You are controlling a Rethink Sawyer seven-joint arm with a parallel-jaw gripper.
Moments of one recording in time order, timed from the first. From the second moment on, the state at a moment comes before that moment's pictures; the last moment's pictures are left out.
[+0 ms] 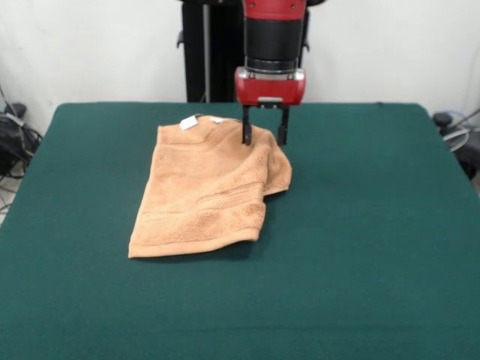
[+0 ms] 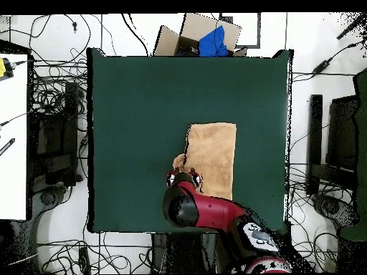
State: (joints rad) arm -0.38 -0.64 0.07 2.13 -0.17 -0.18 1.57
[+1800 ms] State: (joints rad) arm -0.36 -0.51 0.07 1.93 -0.13 -0.16 1.57
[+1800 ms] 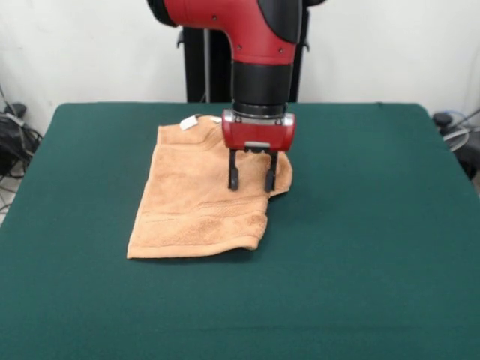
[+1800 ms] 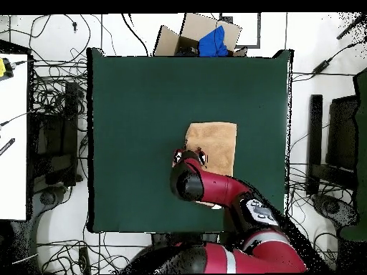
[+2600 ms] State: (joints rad) arm -0.35 -0.43 0.07 1.91 -0.13 -0.20 1.57
